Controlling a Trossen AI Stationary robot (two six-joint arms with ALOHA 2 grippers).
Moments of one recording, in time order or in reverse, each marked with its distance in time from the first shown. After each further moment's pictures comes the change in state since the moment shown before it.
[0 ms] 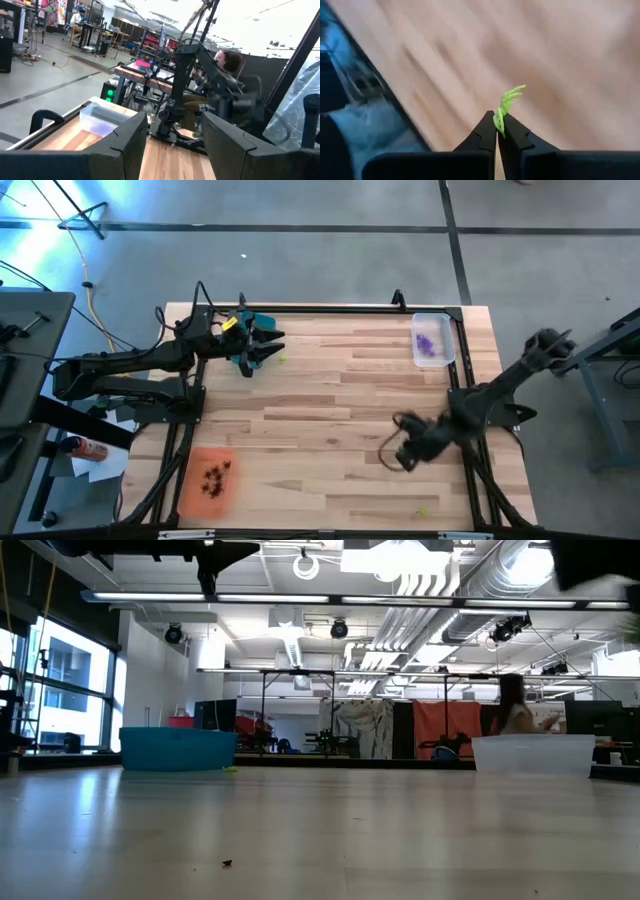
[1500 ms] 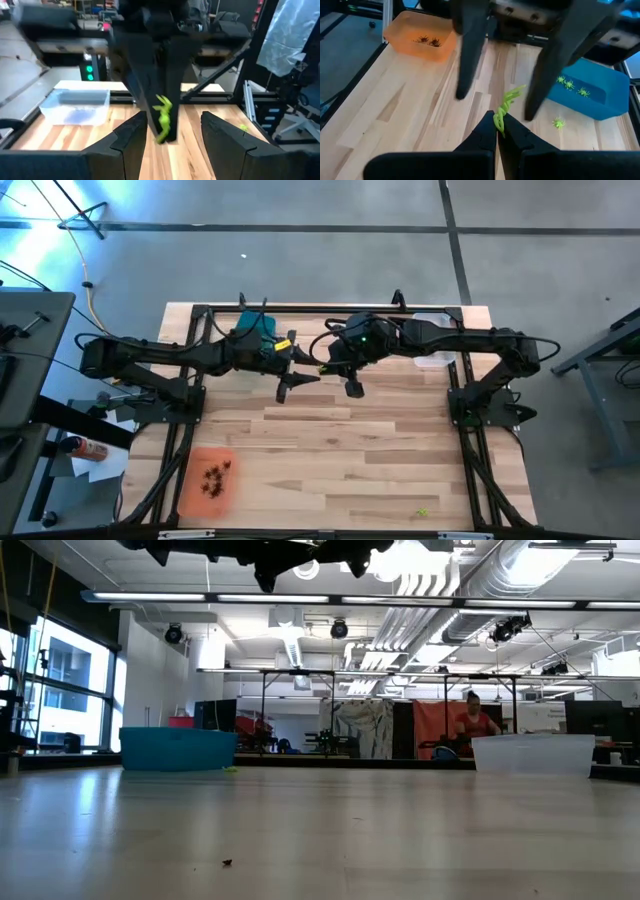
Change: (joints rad) left arm -0.194 0.386 0.223 -0.057 0.008 0.317; right arm -0.752 0.358 0.706 0.069 -0.344 -1.701
